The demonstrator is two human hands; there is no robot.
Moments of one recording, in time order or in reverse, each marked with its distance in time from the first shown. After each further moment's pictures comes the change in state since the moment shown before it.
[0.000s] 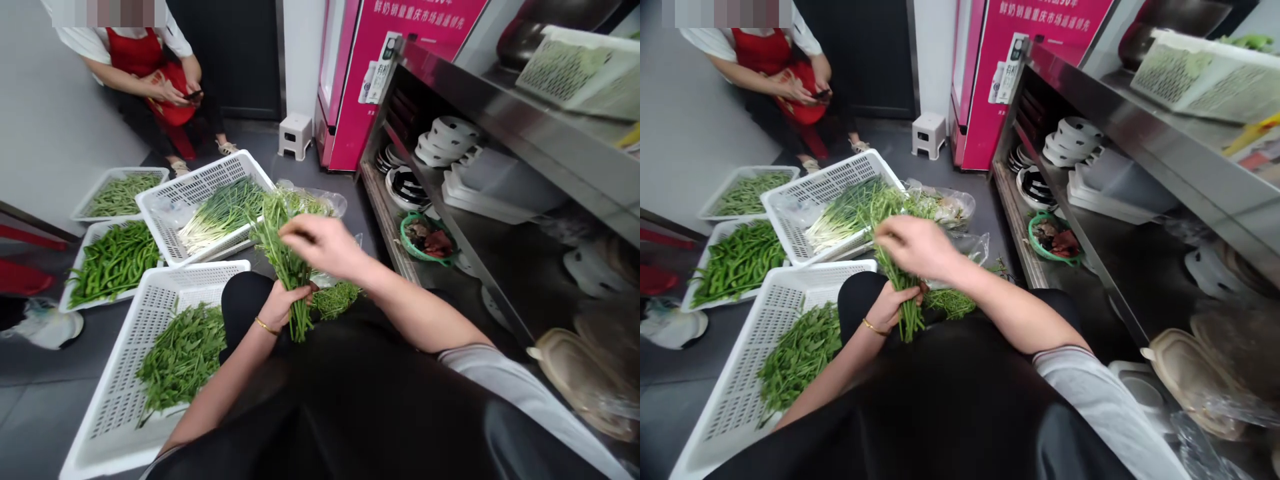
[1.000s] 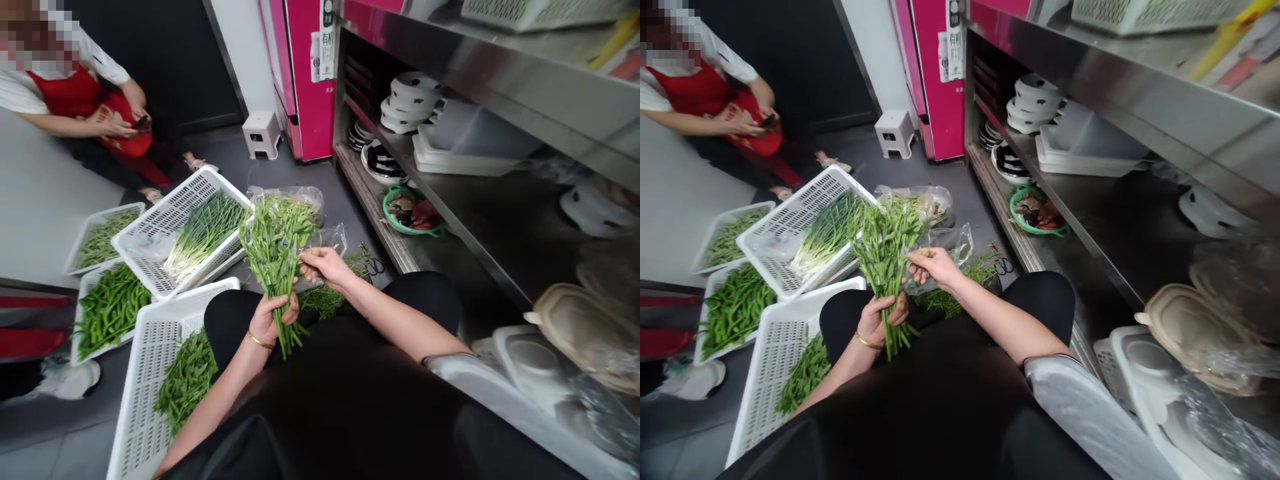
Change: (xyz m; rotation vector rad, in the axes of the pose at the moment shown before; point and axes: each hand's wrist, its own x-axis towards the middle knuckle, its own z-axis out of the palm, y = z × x) left_hand 0.021 -0.015 0.026 -0.225 -0.179 -0.135; right_hand -0.074 0.134 0.009 1.128 0.218 0.586
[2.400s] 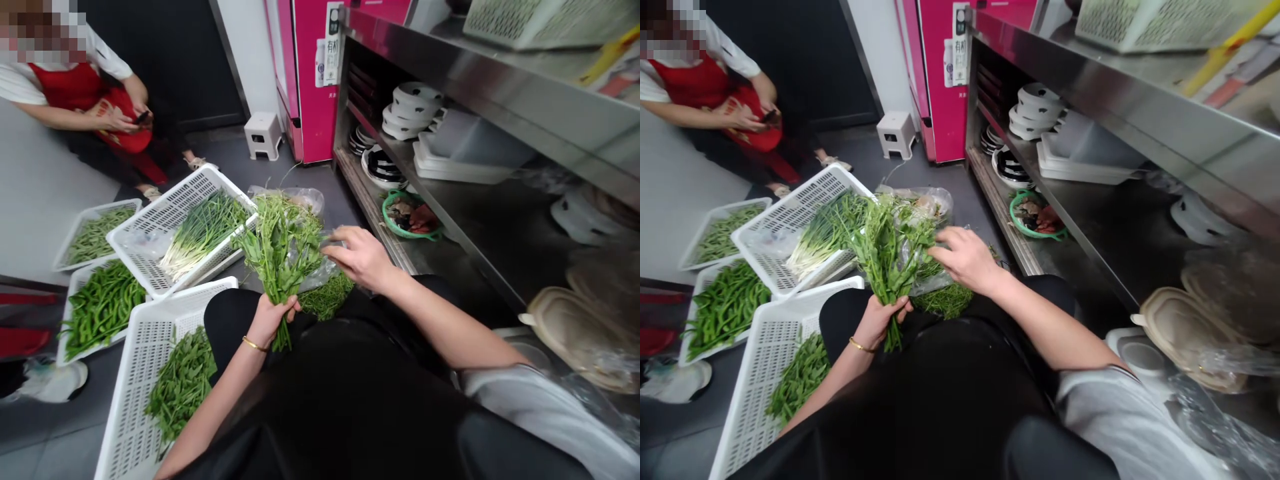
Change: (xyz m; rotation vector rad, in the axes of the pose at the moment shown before) left_hand -0.010 0.004 -0.005 0.678 0.226 0.089; right_hand -0.043 -0.051 -0.034 -1.599 0.025 -0.706
